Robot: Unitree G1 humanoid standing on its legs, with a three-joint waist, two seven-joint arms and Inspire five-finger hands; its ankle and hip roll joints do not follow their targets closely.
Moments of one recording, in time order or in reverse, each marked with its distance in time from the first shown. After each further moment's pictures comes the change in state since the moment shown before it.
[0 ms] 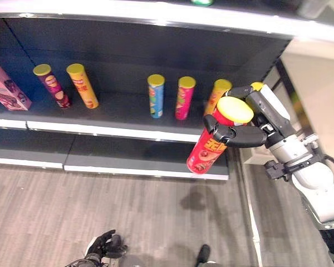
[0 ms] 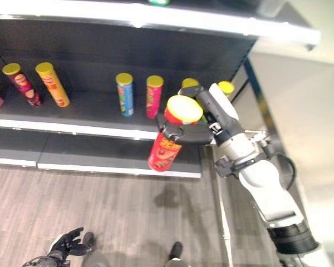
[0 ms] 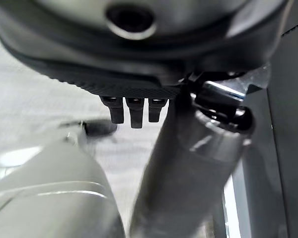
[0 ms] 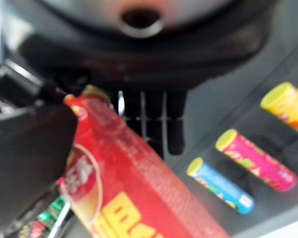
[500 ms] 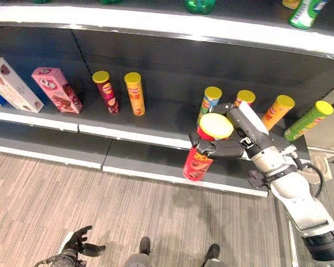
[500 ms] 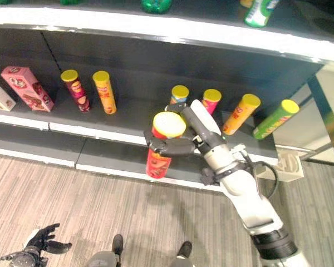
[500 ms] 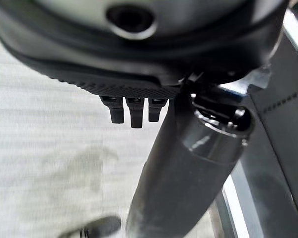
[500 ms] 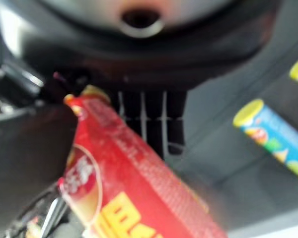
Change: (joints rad) left arm 0.050 0.095 0.020 -0.061 0.051 0.016 0.038; right arm -0.102 0.051 0.114 0.053 -0.190 0.025 -0.055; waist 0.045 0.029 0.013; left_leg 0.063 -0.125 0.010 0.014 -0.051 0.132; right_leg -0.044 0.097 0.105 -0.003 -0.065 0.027
